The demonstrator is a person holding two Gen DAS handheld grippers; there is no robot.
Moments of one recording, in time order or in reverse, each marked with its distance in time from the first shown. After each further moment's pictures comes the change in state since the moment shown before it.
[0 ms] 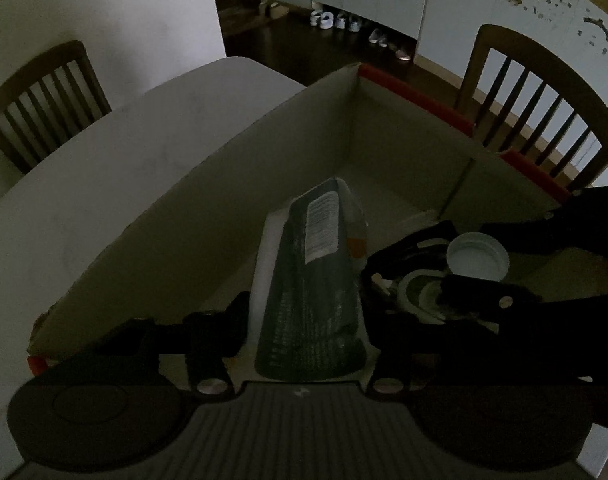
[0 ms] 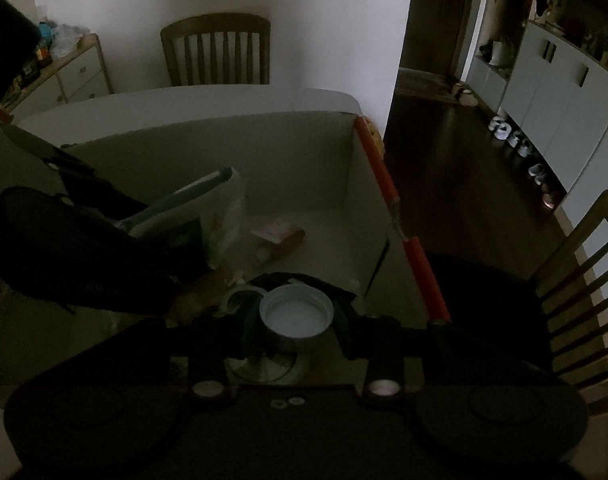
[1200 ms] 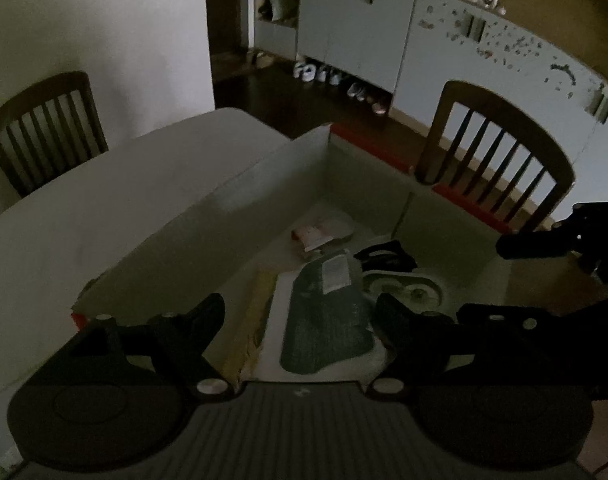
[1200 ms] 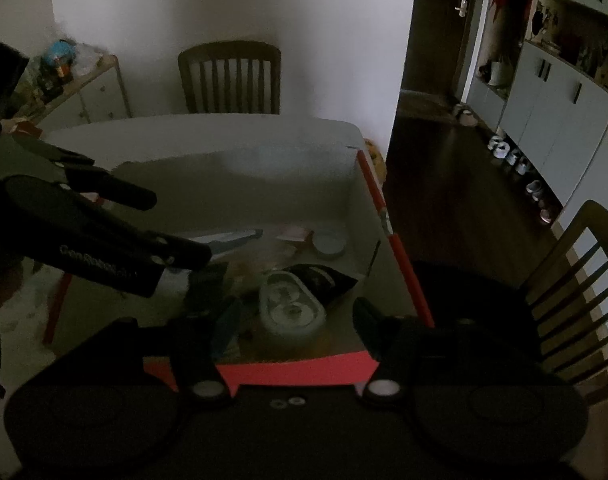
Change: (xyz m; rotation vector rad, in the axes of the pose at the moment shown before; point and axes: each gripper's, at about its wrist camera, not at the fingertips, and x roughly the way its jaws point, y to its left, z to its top) left arm -0.075 0.011 -0.031 -0.024 -0.171 -0.094; right arm -0.077 0.011 -0.011 -0.005 -0.073 0.022
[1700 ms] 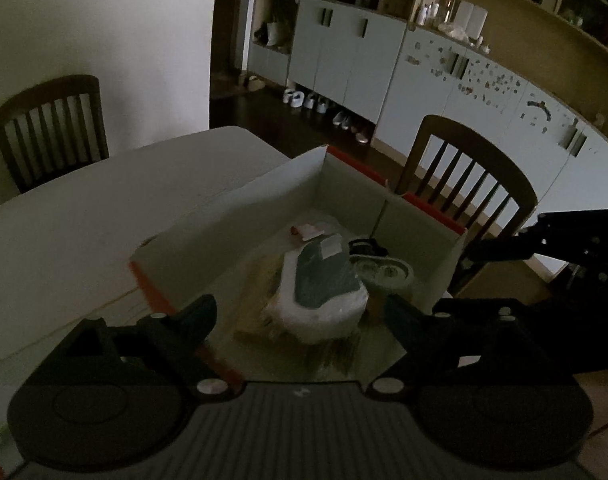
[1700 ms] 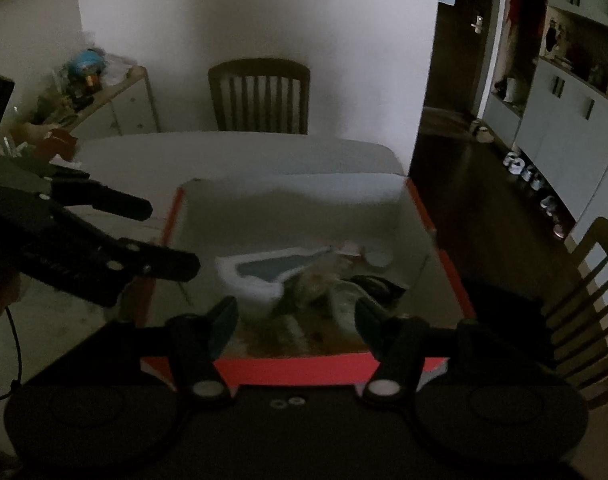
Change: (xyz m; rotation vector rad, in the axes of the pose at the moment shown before) left arm -0.080 0.031 -0.039 -0.054 -0.084 -0.072; right arm -0.037 0.057 0.005 -0.016 -0.042 0.046
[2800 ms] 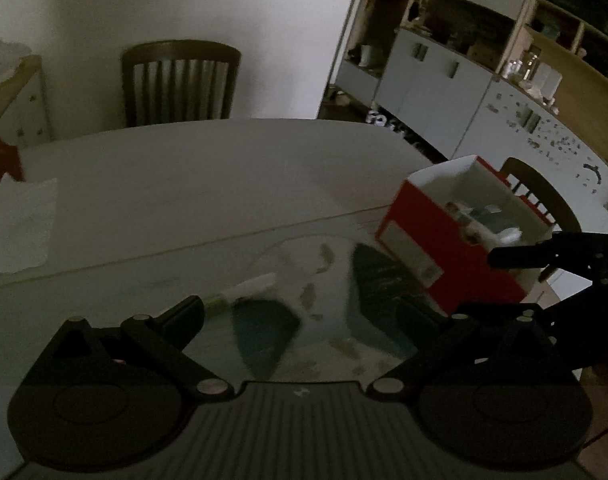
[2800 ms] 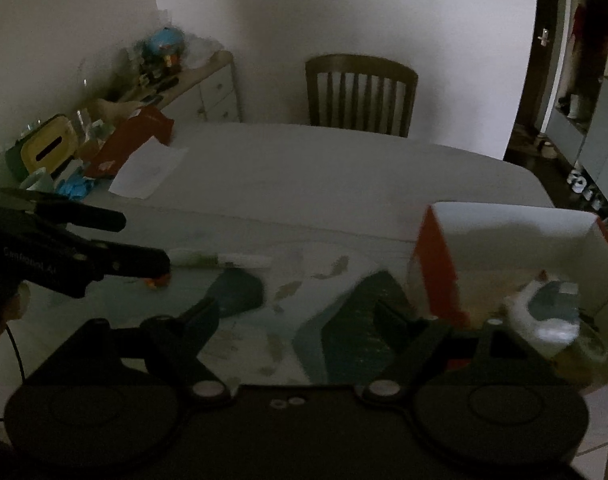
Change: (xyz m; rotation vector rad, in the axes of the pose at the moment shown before) left arm -0.133 0.204 -0.129 -0.229 -0.058 0.121; right arm 0.056 0.219 0.024 -0.065 0.012 0.120
